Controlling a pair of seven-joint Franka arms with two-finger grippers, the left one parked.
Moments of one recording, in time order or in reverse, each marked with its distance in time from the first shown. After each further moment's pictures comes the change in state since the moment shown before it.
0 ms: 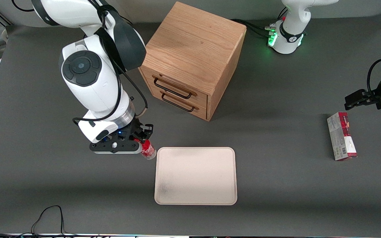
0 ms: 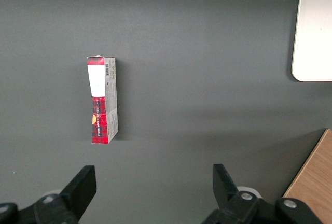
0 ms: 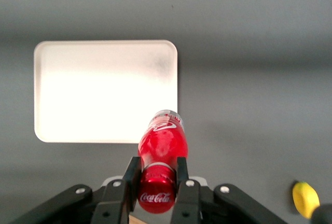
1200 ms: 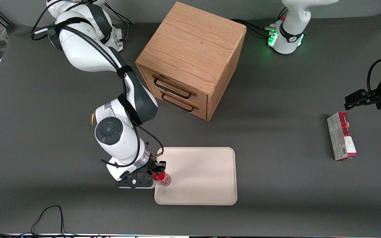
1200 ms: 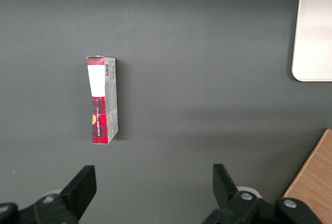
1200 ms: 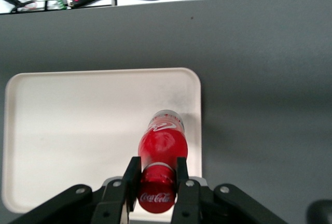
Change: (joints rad) arm -0.107 0.282 0.109 0.003 -0.034 0.363 -0.011
